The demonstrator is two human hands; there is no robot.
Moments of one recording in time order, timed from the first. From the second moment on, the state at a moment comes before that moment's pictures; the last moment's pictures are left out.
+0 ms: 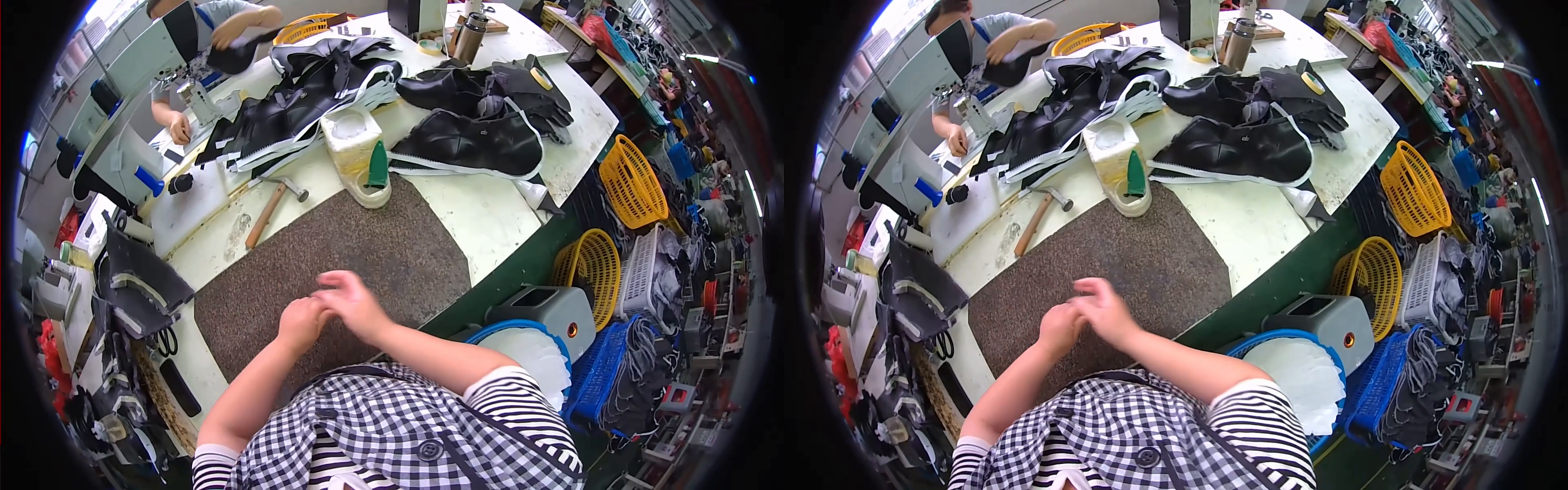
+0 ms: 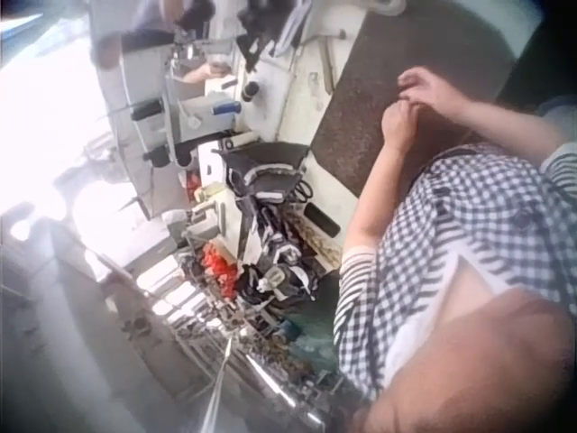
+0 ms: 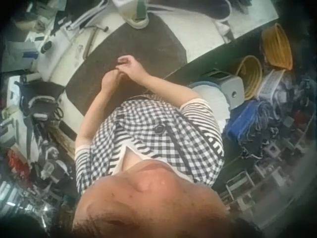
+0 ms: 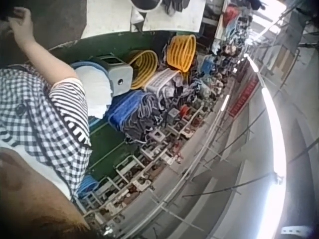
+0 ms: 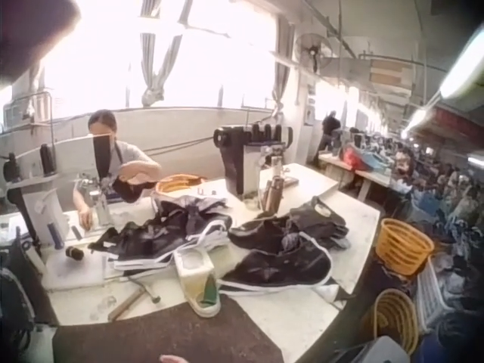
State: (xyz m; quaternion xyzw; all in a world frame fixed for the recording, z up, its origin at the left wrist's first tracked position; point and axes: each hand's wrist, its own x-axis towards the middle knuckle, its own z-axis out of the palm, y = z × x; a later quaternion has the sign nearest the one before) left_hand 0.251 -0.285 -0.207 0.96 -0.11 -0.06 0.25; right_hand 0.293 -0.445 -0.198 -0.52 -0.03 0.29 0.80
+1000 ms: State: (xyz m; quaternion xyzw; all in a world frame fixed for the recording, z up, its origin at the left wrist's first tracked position) left_hand 0.300 -0.308 -0.236 0.97 -0.19 -0.13 0.08; right_hand 0.532 -0.797 -0.271 -0.98 0.08 -0.02 -0.18
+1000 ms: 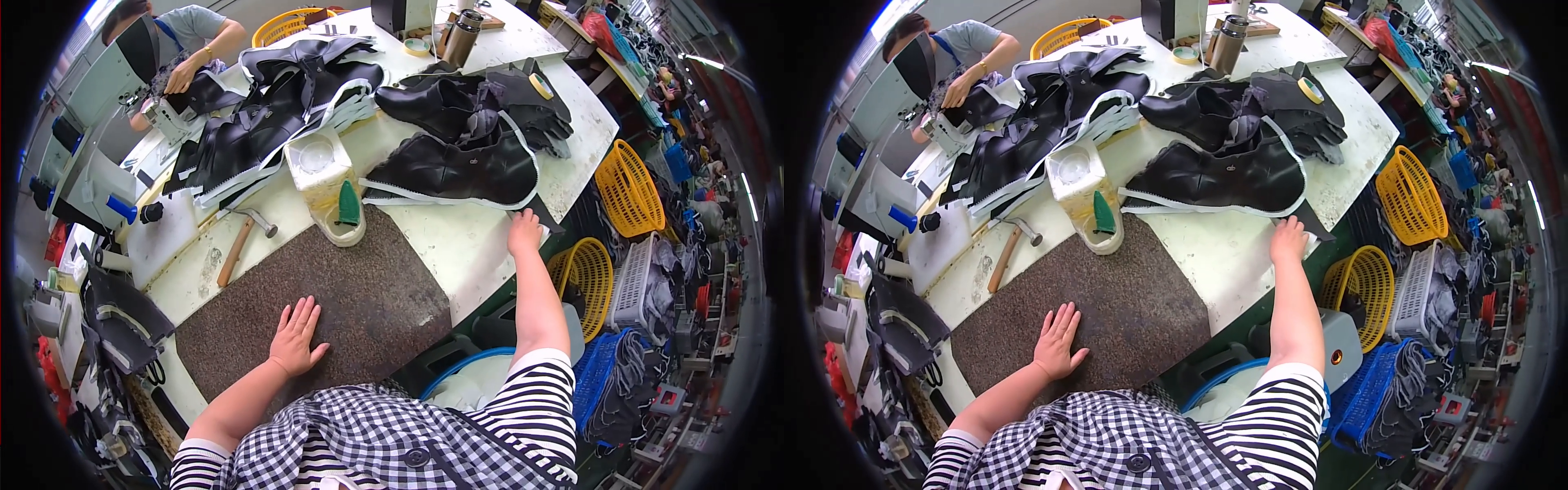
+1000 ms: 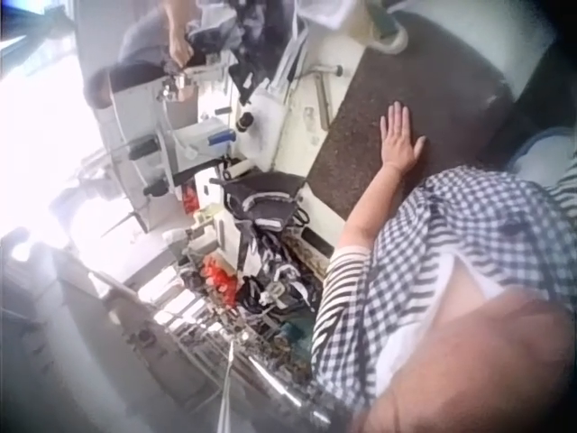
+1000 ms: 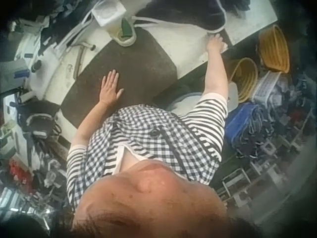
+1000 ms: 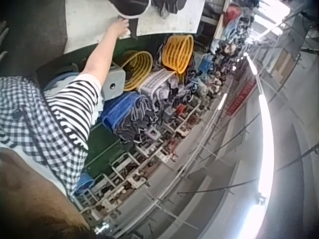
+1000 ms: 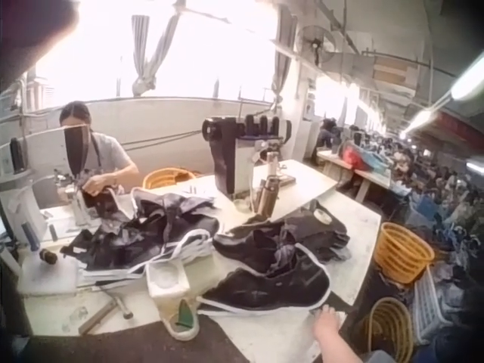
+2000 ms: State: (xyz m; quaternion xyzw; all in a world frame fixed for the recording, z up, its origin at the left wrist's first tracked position) left_hand 0.301 -0.303 -0.235 0.97 -0.17 -0.15 0.14; right_hand 0.546 -0.864 -0.311 -0.98 -0.04 0.03 0.20
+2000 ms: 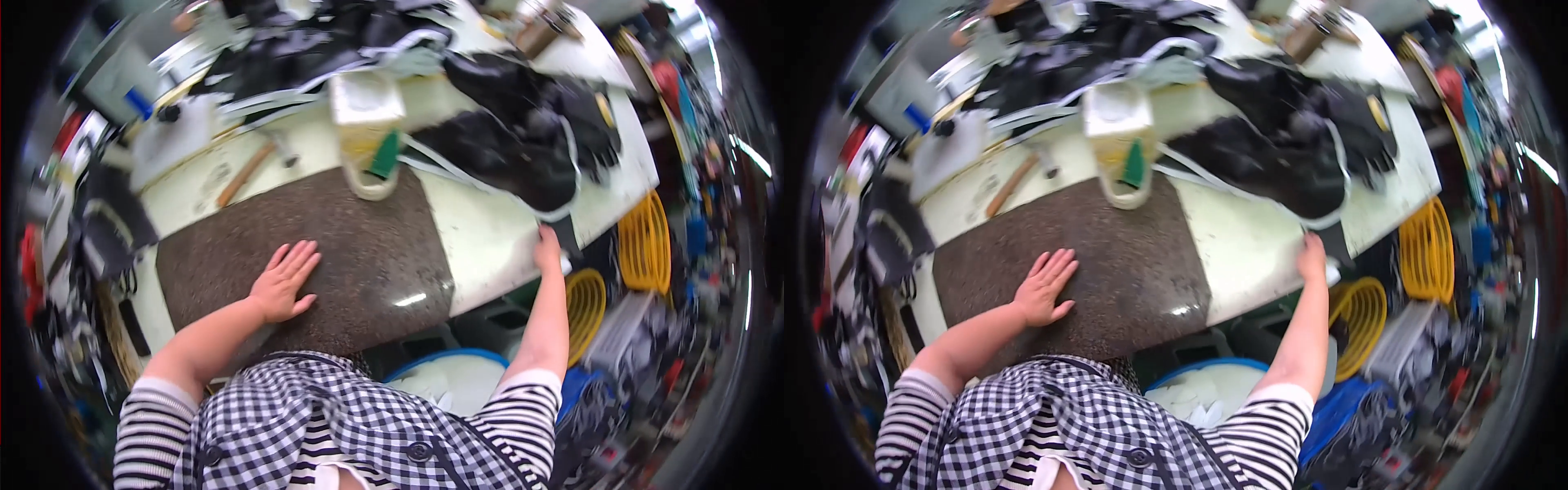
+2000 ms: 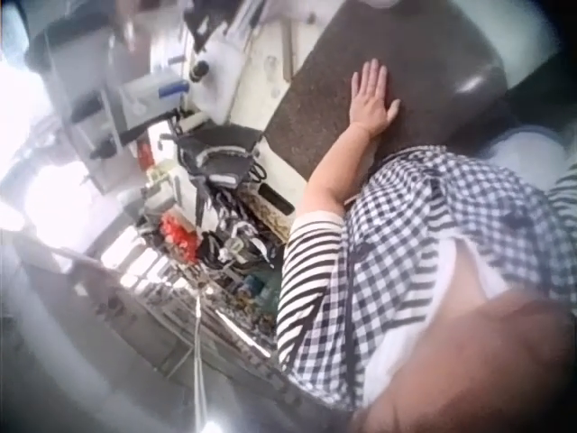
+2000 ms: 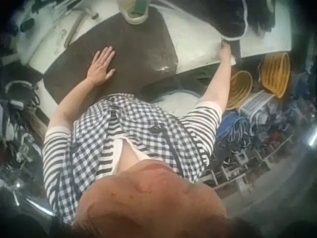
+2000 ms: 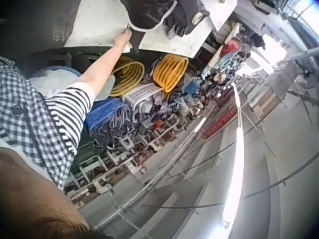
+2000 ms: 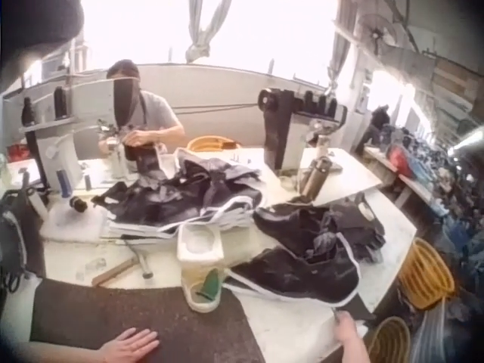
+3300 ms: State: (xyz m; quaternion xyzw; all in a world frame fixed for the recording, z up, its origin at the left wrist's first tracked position) left_hand 0.236 -0.296 -0.247 0.98 -0.12 -0.10 0.13; right_hand 0.540 -0.497 -0.152 -0.69 -0.24 -0.16 0.67
